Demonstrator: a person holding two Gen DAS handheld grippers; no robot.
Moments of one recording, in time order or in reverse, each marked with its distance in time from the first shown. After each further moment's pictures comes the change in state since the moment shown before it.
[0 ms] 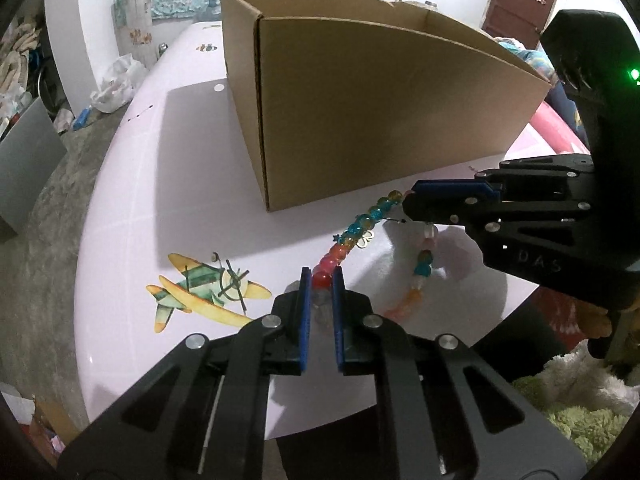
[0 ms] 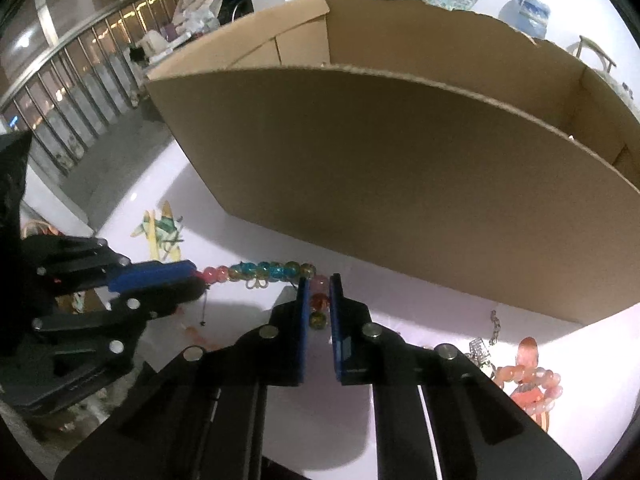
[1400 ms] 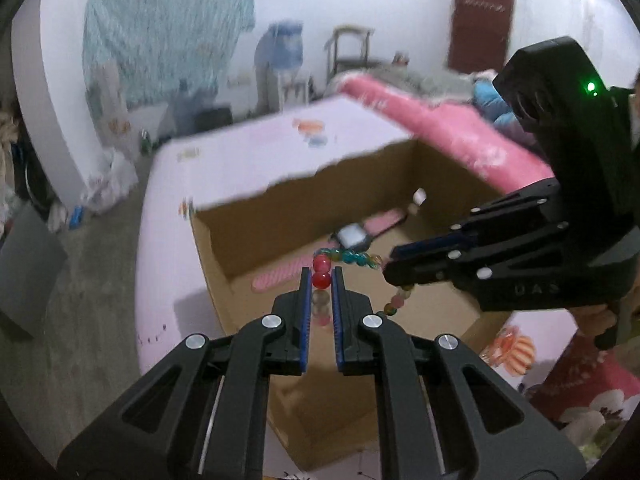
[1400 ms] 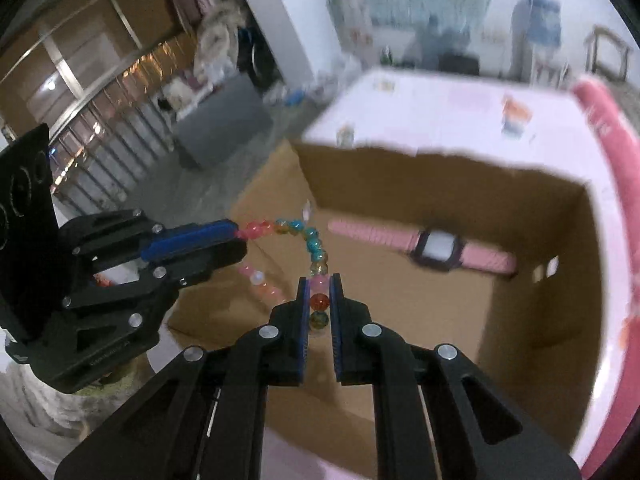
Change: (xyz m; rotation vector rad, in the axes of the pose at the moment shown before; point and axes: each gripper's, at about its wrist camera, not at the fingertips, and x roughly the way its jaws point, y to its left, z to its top) left arm -0.017 -0.004 0.177 0.172 -0.150 0.013; right arm -0.039 -0.087 0.135 0.067 0.030 0.197
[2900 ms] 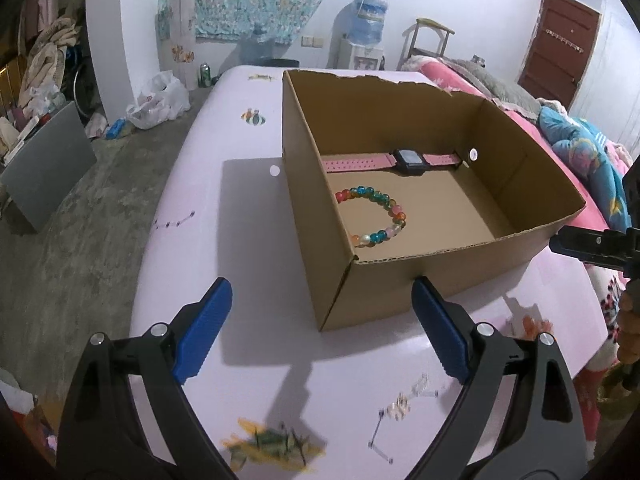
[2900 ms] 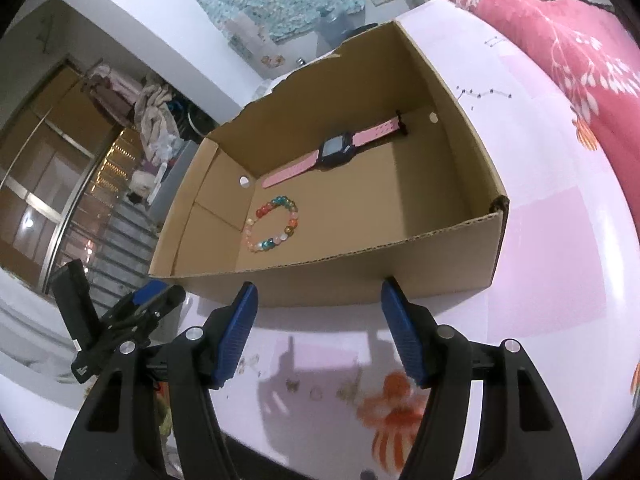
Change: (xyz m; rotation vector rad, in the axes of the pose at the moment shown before) left arm 0.008 0.035 -0.076 -0.279 0.040 0.108; right arm -0.037 -0.091 -0.104 0.436 -0.209 0.036
